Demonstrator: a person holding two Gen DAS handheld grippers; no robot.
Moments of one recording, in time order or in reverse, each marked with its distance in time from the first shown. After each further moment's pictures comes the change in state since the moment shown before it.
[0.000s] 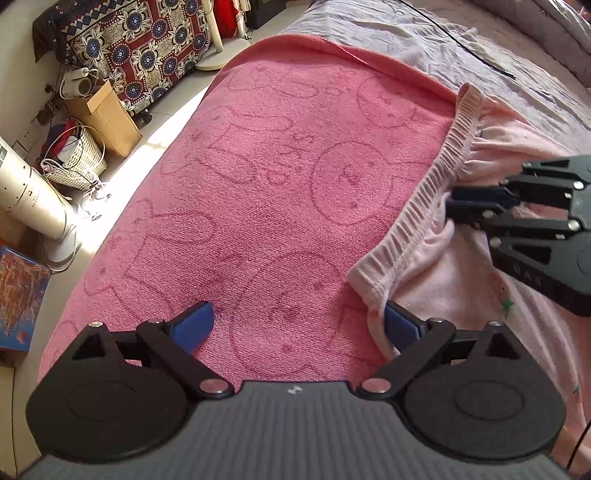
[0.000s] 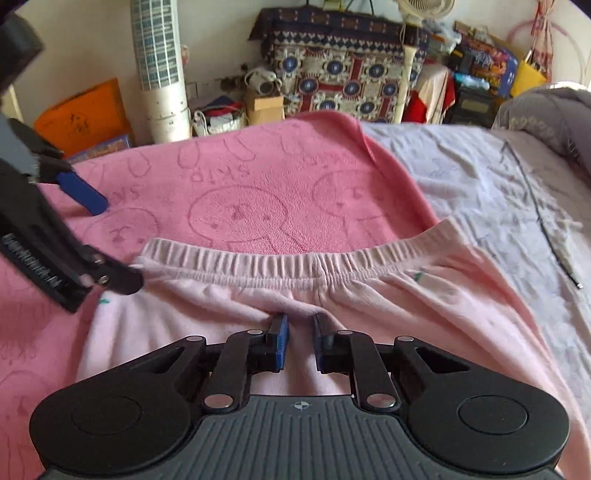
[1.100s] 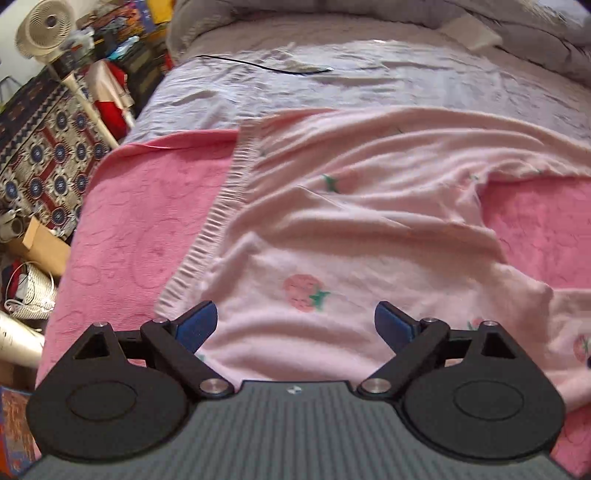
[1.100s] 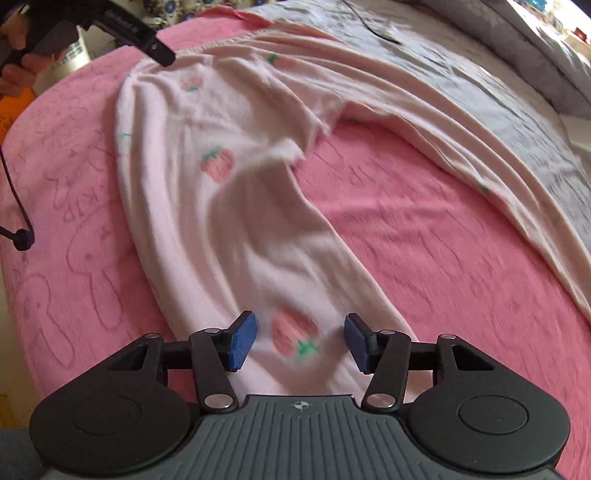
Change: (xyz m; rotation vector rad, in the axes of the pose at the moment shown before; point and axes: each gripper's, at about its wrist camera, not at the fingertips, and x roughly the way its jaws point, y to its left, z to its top) left arm -0.041 -0.148 -0.048 0.452 -0.140 -0.089; right arm -0.224 0.037 -0.262 0.412 0.321 -0.307
